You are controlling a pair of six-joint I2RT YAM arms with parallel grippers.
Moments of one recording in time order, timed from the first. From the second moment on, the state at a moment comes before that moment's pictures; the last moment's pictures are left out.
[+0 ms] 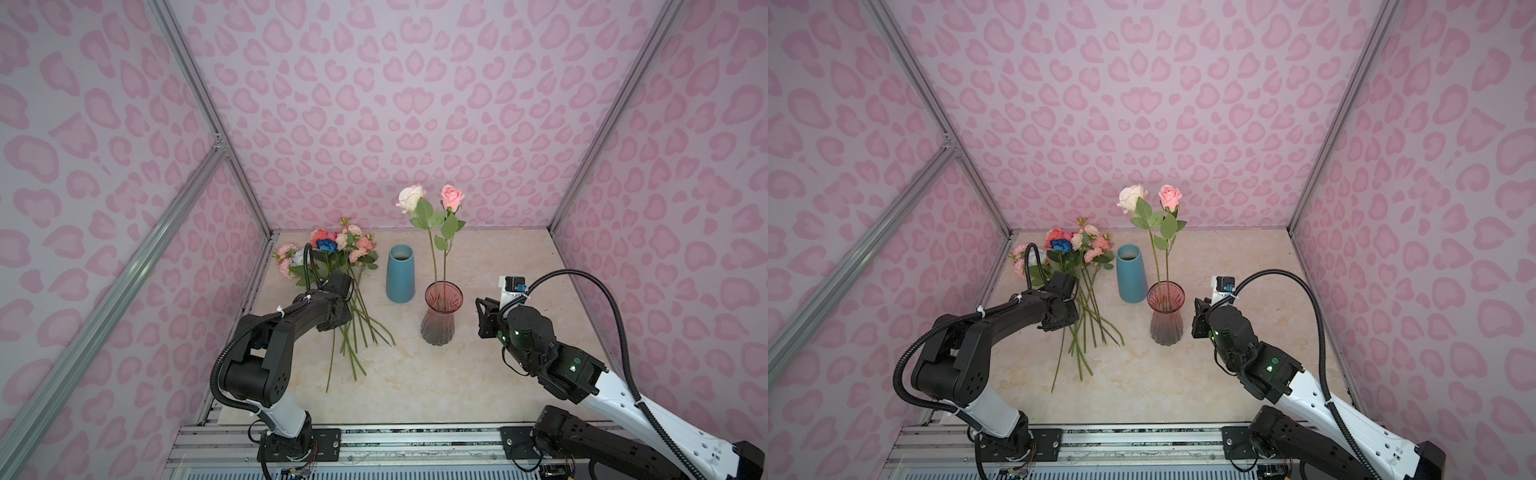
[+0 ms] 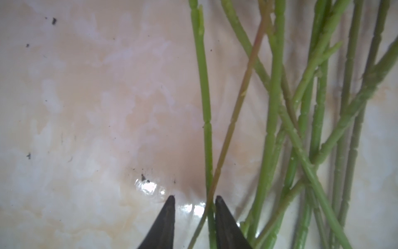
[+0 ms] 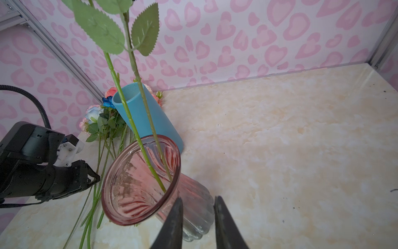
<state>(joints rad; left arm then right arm) -0.28 1.67 0.94 -0.53 -0.26 -0.63 0.81 0.80 0.74 -0.36 0.49 0.51</state>
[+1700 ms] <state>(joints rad) -0.36 1.63 1.06 -0.63 -0.33 -0.56 0.80 0.81 0.74 -0.34 0.47 0.53</state>
